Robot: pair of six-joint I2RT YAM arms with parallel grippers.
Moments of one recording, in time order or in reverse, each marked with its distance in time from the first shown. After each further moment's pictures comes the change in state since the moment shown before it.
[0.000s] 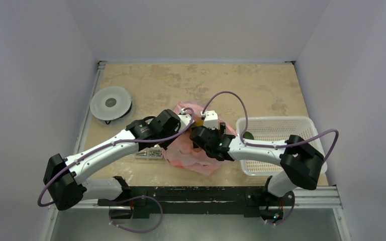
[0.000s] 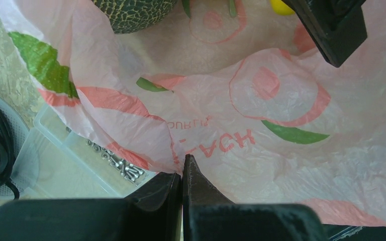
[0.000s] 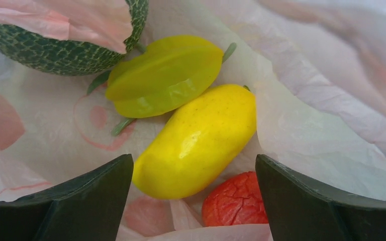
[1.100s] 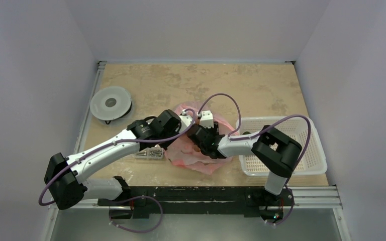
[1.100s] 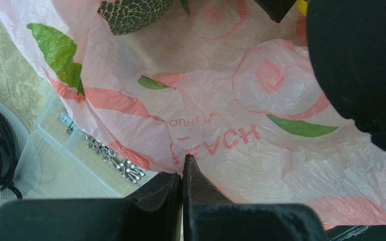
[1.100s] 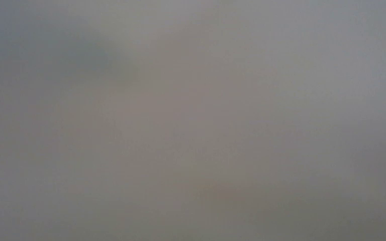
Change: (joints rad) left arm 0.000 0.011 -0.005 0.007 0.005 0.022; right arm -0.065 0.241 -0.029 0.327 0.064 -0.113
